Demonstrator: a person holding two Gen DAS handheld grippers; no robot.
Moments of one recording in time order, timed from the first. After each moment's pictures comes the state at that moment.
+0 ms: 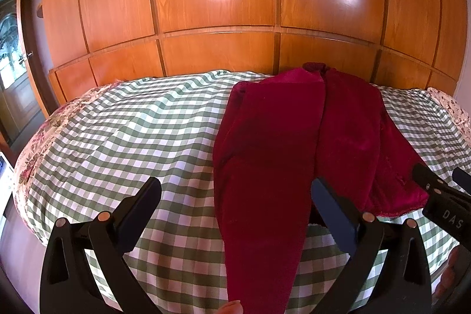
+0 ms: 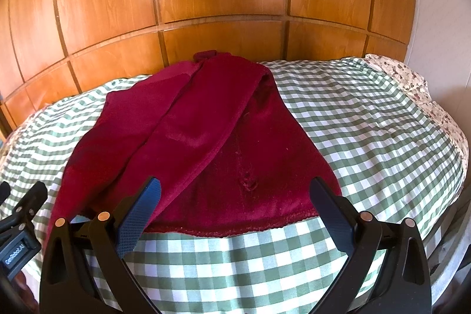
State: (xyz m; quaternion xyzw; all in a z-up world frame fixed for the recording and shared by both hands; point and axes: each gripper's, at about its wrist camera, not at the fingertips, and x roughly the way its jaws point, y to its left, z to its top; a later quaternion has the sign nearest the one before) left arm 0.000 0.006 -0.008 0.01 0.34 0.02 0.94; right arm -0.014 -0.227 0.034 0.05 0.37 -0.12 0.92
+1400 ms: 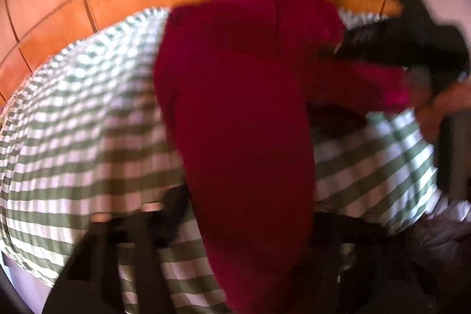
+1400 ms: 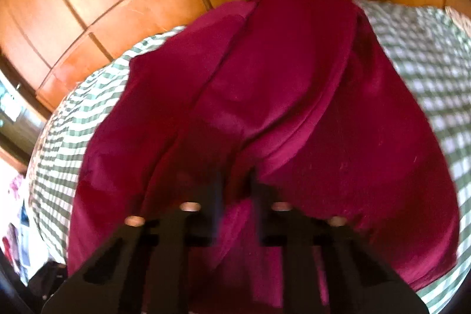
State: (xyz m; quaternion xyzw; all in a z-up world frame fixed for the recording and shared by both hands) left arm 0.010 0.004 -0.086 0.08 0.47 -0.13 0.87; right arm 0.098 -0.220 -0.026 0.13 0.49 0.04 0.86
